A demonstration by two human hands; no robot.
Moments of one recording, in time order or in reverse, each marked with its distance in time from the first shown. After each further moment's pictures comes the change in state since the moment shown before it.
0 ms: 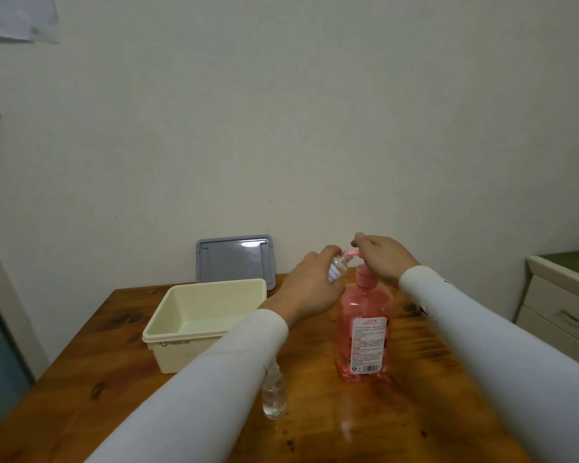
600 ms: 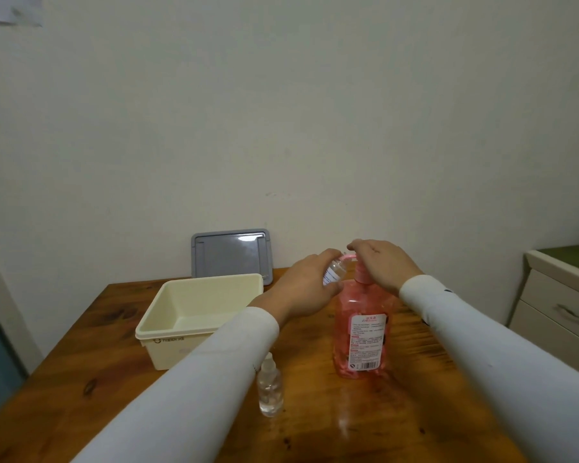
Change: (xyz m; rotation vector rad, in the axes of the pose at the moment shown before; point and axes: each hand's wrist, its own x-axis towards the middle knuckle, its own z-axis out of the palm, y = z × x) left_hand 0.000 -0.010 0.003 0.016 -0.082 0.015; right_hand -0.007 0.008 0.007 -0.126 -0.005 -0.101
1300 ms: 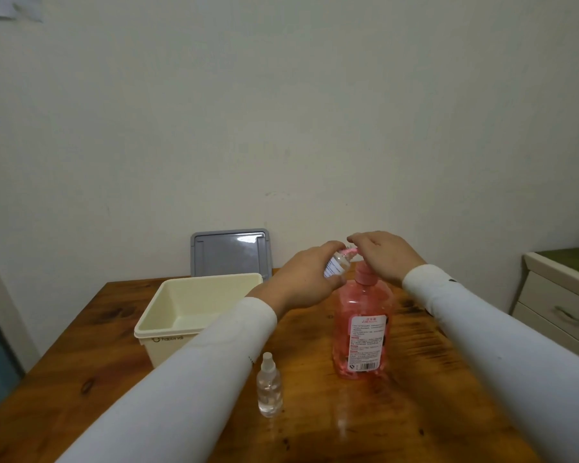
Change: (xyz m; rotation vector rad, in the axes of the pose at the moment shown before) left_hand 0.003 0.010 -0.014 0.003 -0.025 0.032; right_hand 0.004 -0.007 -0.012 -0.012 0.019 -0.003
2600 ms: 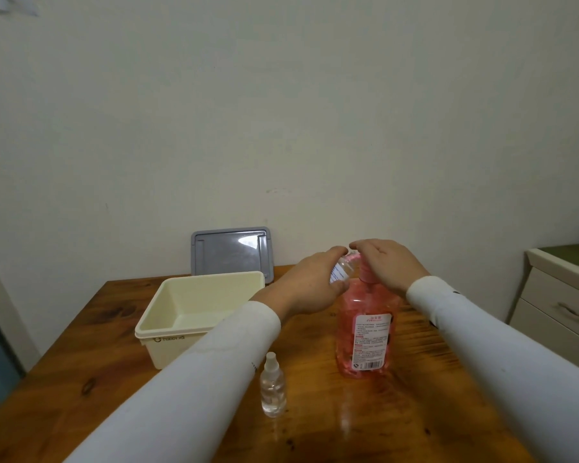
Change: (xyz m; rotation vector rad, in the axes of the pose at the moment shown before) left_hand 0.000 -0.009 0.008 0.016 -0.075 -0.013; right_hand -0.007 0.006 0.013 0.025 -0.028 0.022
